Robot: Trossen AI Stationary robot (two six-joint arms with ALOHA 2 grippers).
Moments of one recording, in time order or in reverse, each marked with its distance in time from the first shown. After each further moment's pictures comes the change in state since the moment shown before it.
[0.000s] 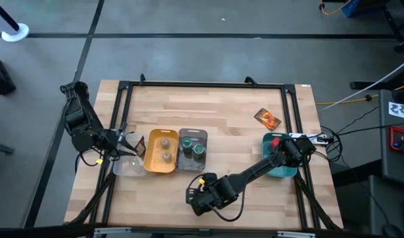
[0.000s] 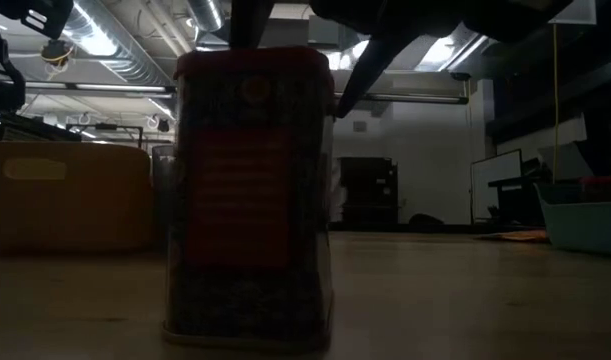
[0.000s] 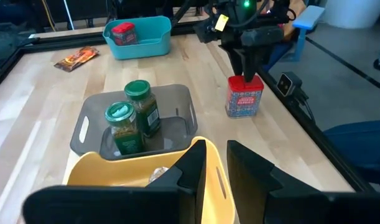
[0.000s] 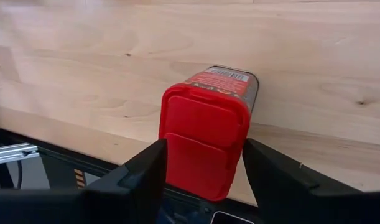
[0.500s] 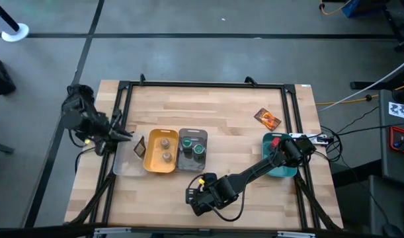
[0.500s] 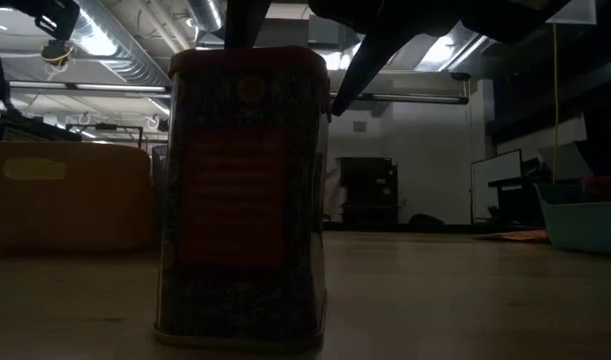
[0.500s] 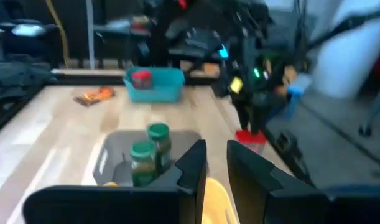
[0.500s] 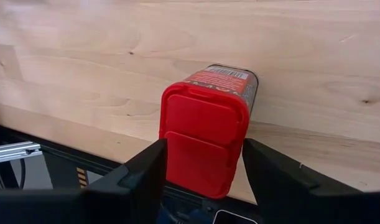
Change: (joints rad) left arm 0.000 -0.262 0.001 0.029 -0.083 0.078; right arm 0.001 0.000 0.000 0.008 0.000 -0.001
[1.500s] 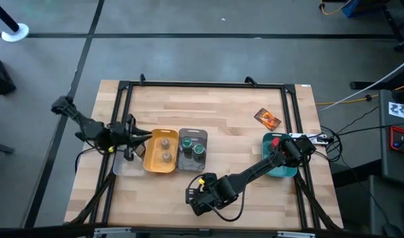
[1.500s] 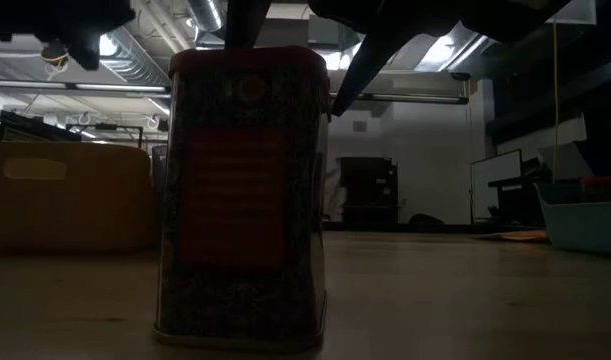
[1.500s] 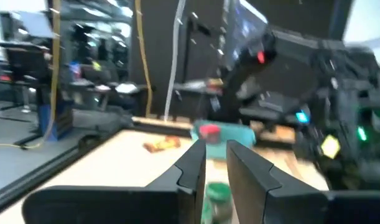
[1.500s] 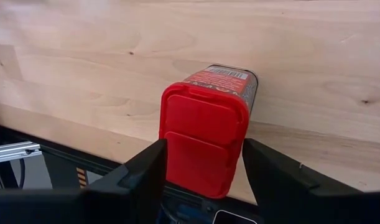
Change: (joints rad) left arm 0.397 0.107 -0.440 0.926 0.026 0.294; right arm 0.000 0.000 0.000 -0.001 0.000 -0.001
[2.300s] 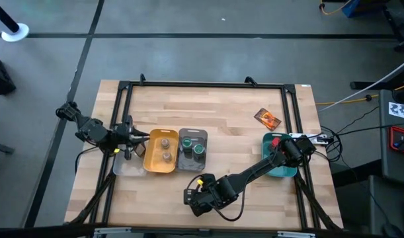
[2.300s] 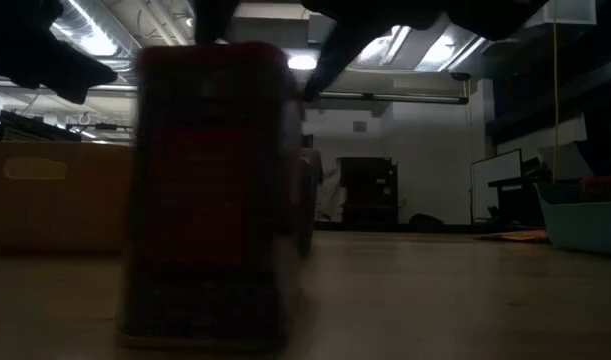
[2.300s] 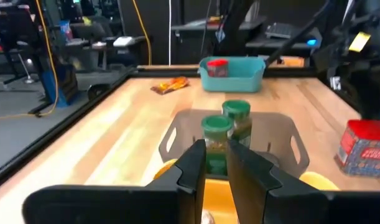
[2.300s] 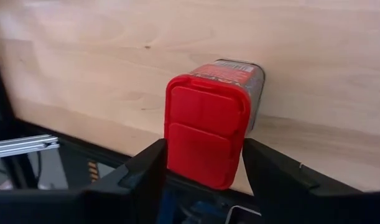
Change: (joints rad) left arm 0.025 -0.241 0.000 -0.562 0.042 -0.090; right arm -0.002 0.001 0.000 0.050 0.005 0.000
